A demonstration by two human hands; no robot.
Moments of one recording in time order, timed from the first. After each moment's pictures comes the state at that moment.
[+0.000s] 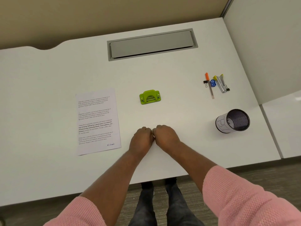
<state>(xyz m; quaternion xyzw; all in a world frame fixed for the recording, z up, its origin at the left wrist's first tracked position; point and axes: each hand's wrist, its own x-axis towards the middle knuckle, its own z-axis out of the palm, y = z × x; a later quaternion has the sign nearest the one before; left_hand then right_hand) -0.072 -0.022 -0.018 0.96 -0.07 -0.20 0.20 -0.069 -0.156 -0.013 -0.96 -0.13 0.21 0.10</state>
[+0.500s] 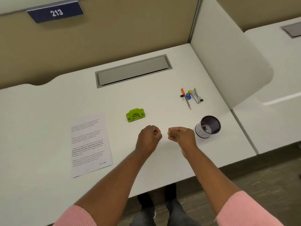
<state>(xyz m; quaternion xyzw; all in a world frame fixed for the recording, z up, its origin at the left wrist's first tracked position) -0.048 -0.108 0.061 0.91 -0.05 -0.17 0.37 -0.096 -0.263 0.066 -0.57 0.39 0.04 0.72</state>
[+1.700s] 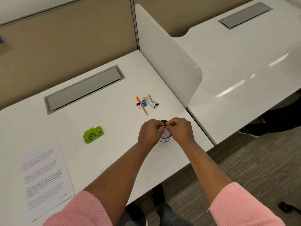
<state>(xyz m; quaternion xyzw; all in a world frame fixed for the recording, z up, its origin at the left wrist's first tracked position) -0.047 -0.318 0.076 0.90 -0.22 -0.18 0.33 -0.120 -0.442 0.088 -0.83 0.33 -0.05 0.44</state>
